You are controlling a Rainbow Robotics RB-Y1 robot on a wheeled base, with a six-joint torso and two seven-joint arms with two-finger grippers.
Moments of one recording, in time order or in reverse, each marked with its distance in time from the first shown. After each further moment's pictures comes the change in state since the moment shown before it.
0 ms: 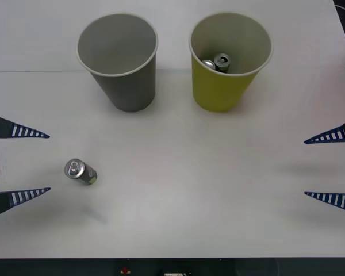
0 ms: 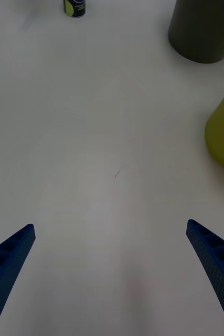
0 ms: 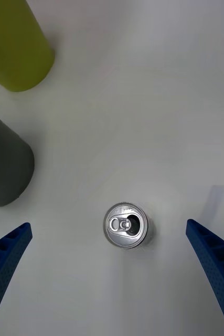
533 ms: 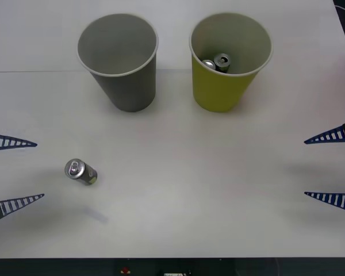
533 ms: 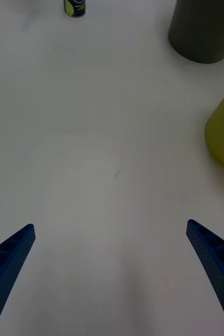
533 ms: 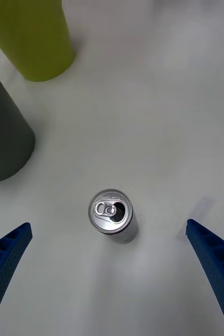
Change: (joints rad) right arm 0.000 0.000 0.000 0.000 0.000 0.000 0.000; left arm 0.066 -0.039 0.007 0.150 0.175 -0.001 -0.091
